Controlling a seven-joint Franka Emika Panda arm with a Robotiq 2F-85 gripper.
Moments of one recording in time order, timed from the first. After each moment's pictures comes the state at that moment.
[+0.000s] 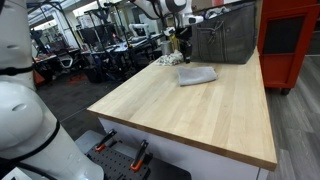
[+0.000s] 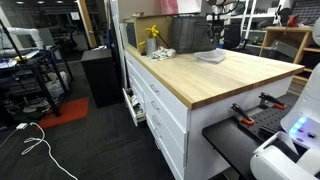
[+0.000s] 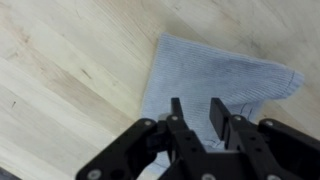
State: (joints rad) arm -0.18 0.40 -0.10 -1.71 0.04 2.08 0.59
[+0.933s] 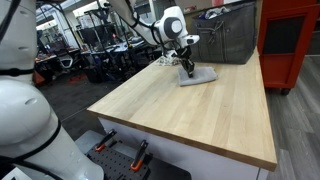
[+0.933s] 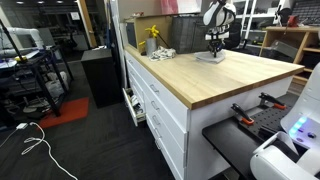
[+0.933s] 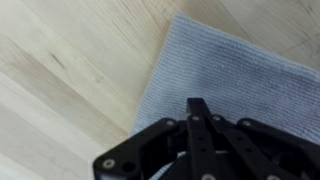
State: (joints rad) arm -0.06 0.48 -0.21 -1.88 -0.07 2.42 0.60
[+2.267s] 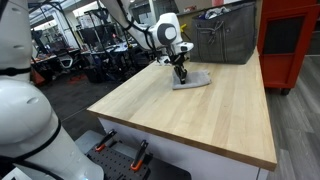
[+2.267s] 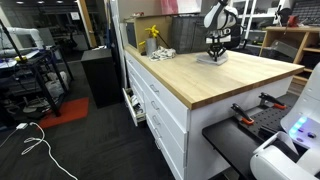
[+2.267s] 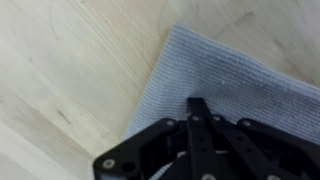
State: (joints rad) arm -0.04 0.42 -0.20 -2.03 -0.03 2.44 0.57
